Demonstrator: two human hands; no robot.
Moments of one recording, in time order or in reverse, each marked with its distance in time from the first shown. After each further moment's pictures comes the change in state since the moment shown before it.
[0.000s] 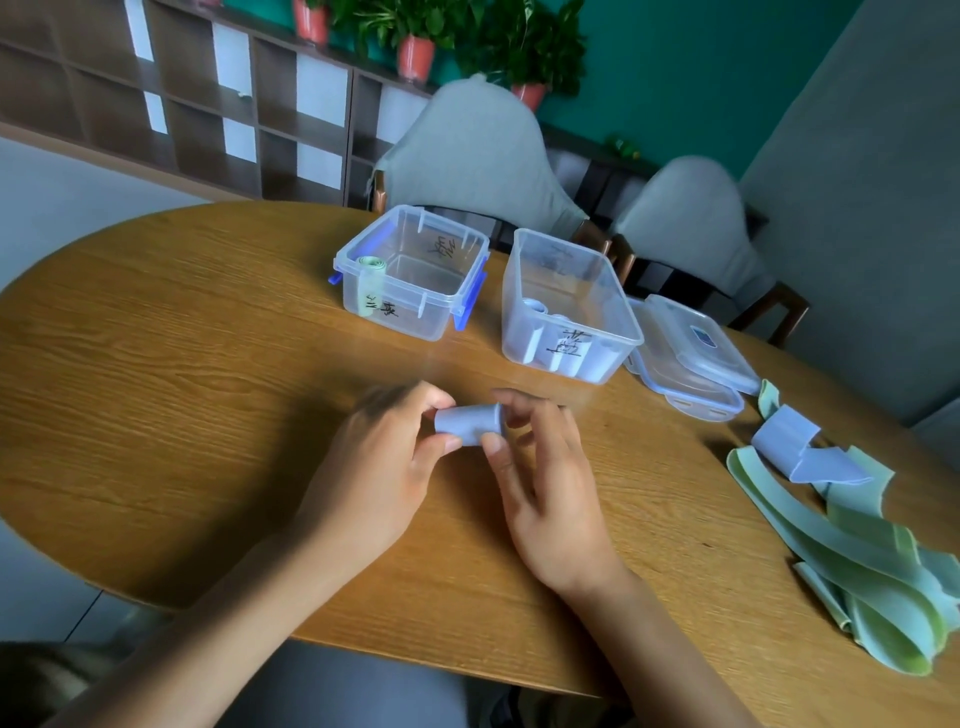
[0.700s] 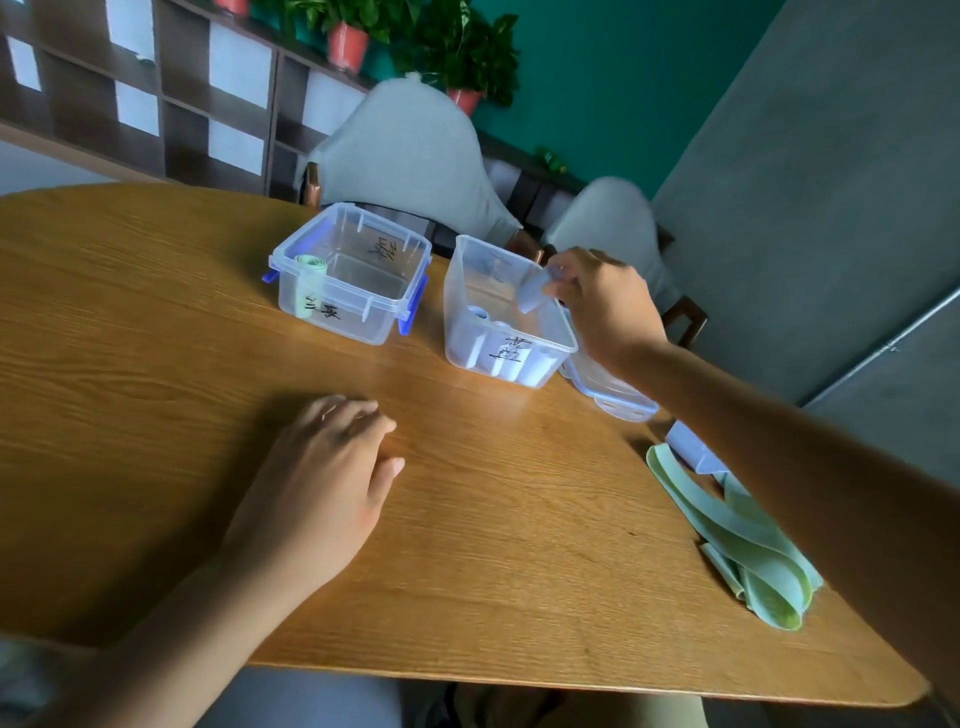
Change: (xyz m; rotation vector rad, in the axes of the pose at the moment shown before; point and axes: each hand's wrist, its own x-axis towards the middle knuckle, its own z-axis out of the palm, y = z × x) left_hand -0.005 -0.017 0.006 0.297 -0.103 0.106; right_hand 0.157 0.037 -0.109 -0.652 -0.038 0.074
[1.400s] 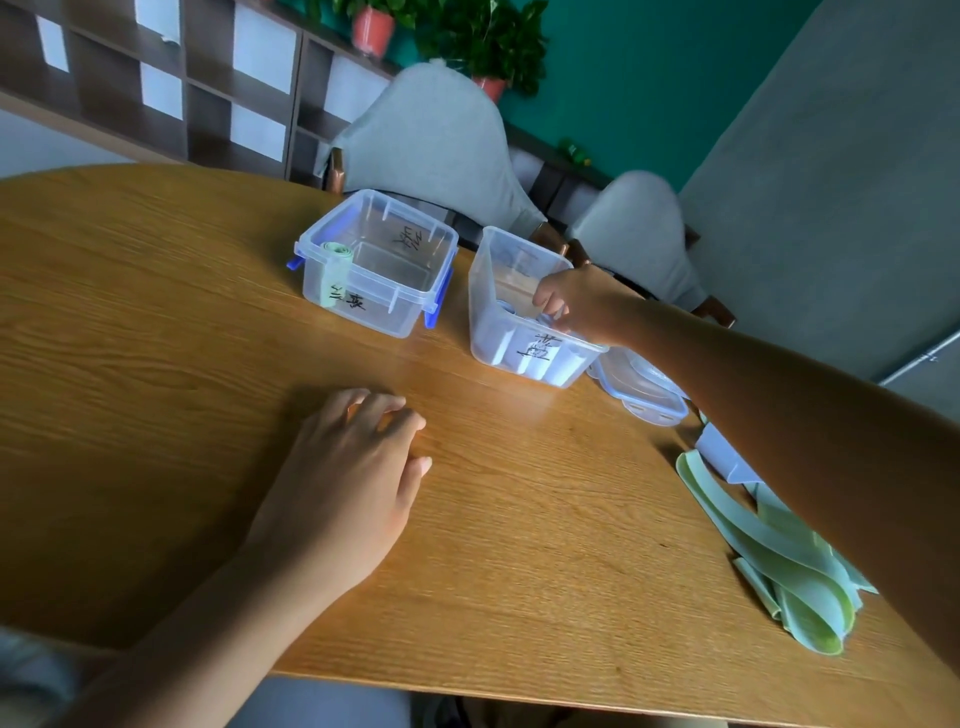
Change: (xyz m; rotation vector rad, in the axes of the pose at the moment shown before) left_hand 0.001 0.000 0.002 0.060 -0.002 0.011; right_hand 0.049 0.009 0.041 -0.192 -0.534 -0.067
